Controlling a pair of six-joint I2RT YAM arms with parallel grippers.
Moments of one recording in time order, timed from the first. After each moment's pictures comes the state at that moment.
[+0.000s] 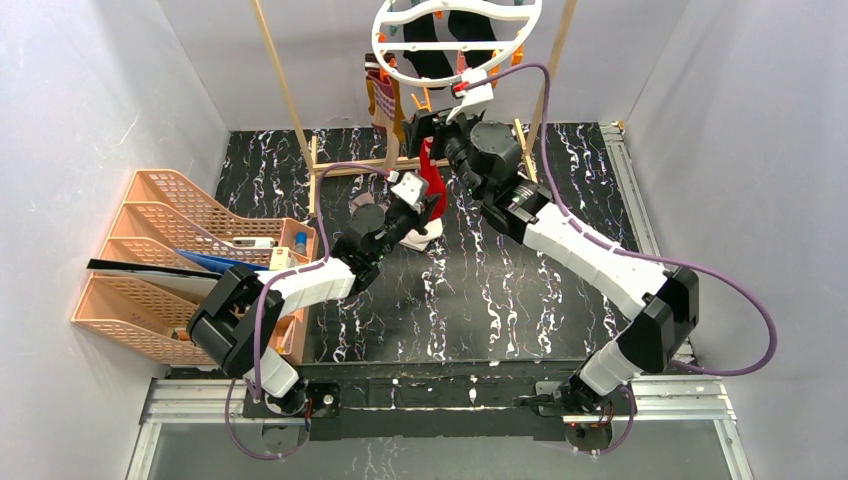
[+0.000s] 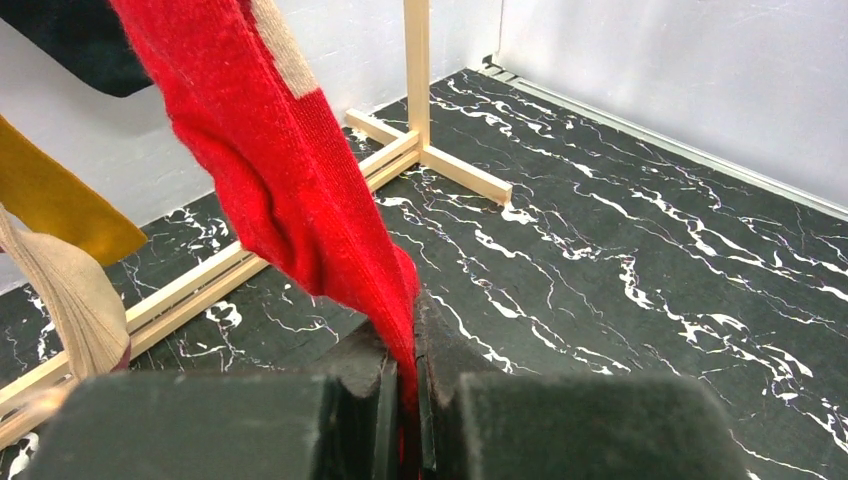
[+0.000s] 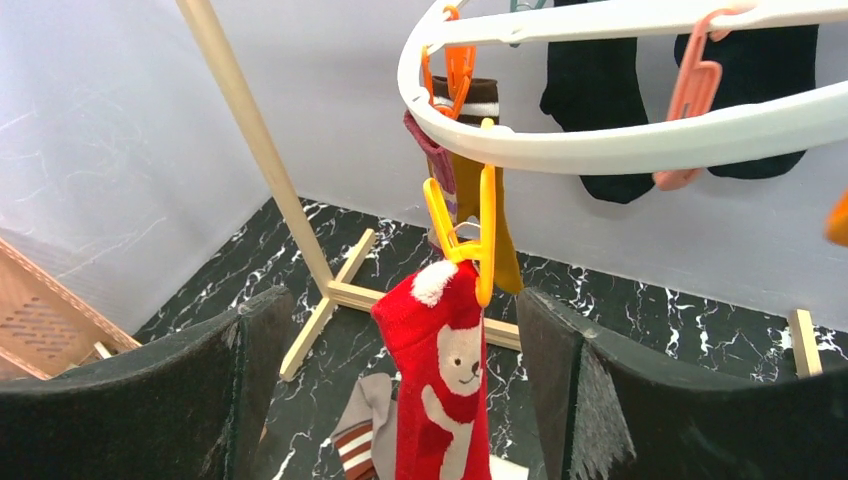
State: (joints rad) left arm -0.70 1.53 0.78 0.84 0.05 0.04; right arm 0.83 1.53 1.50 0.16 0.32 0.13
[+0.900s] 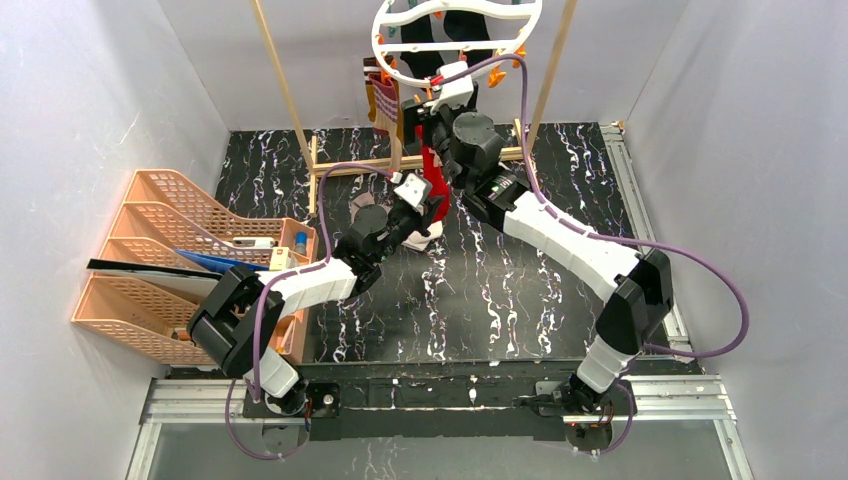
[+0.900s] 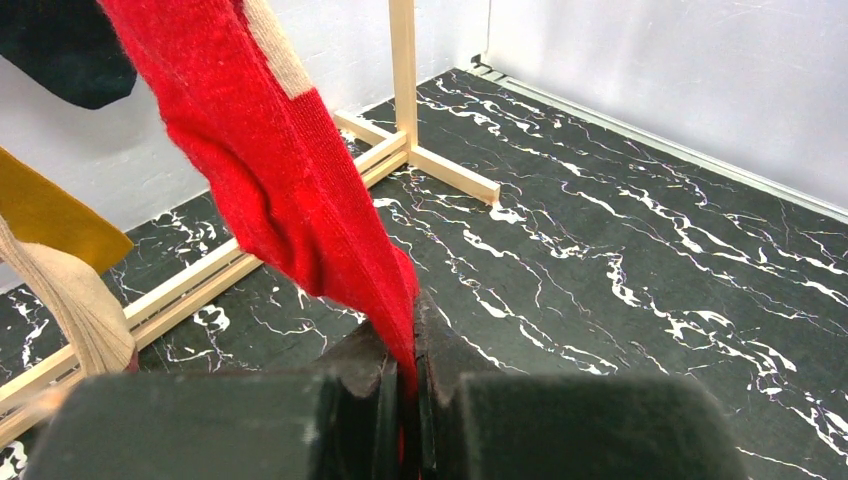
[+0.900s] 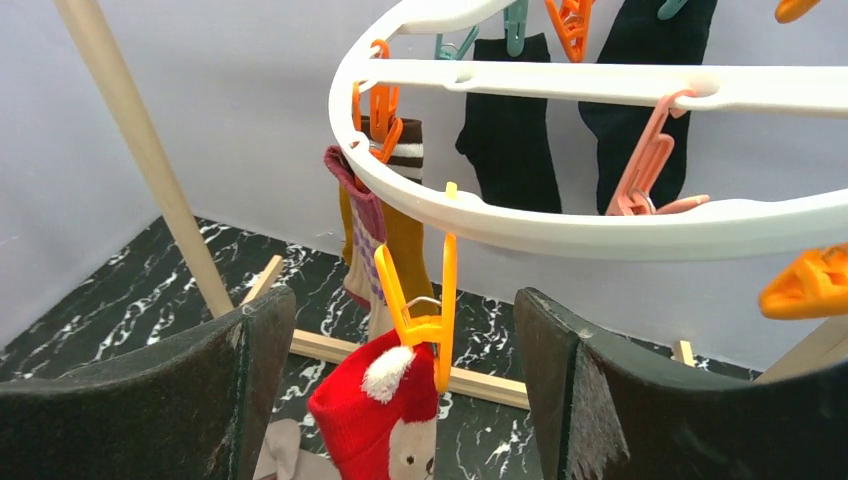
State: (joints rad) left arm -0.72 1.53 0.78 0.83 0.05 0.04; right arm 0.83 1.67 1.60 0.22 0.43 -0.06
